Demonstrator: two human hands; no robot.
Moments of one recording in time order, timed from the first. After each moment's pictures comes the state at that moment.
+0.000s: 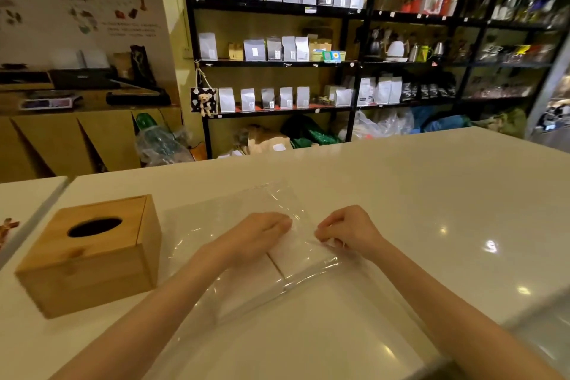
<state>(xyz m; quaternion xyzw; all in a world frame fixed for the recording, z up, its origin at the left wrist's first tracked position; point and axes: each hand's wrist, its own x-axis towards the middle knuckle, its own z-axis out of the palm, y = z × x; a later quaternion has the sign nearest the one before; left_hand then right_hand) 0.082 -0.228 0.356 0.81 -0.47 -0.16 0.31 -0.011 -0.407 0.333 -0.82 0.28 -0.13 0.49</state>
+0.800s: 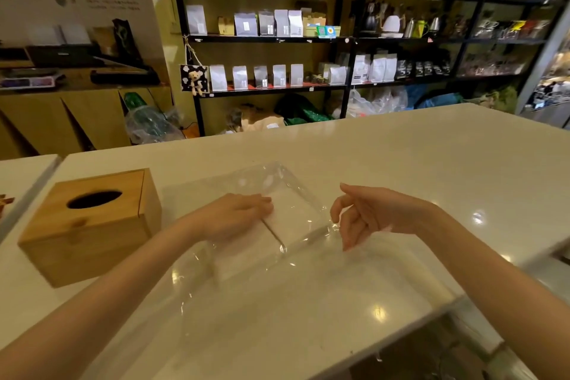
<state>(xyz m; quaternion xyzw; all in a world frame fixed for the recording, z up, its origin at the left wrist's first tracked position) 0.096 -0.191 0.359 0.83 -0.45 -0.23 0.22 -0.063 -0.415 0.372 -0.73 0.07 0.19 0.65</state>
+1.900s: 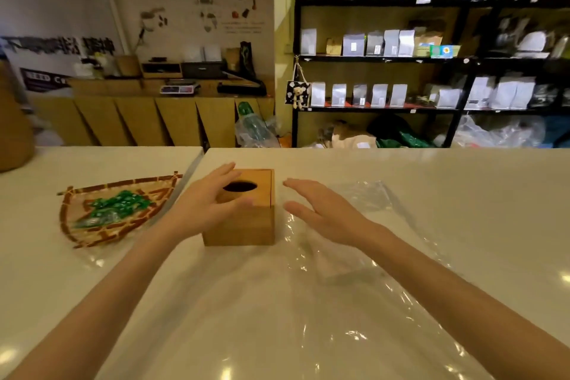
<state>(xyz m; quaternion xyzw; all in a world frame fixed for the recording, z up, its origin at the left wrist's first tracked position) 0.103 -0.016 0.400 0.93 -0.26 0.03 0.27 0.047 -0.225 0.383 -0.96 -0.13 -0.09 0.23</state>
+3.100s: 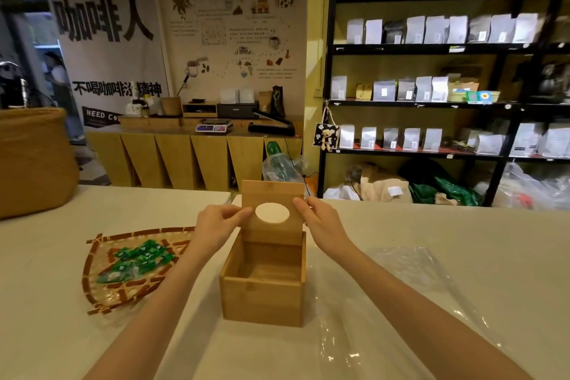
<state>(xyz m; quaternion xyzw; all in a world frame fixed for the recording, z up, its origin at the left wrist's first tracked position) 0.199 -0.010 0.401 0.88 -0.08 0.10 0.47 0.174 -0.199 0.394 -0.83 -0.08 -0.18 0.53</state>
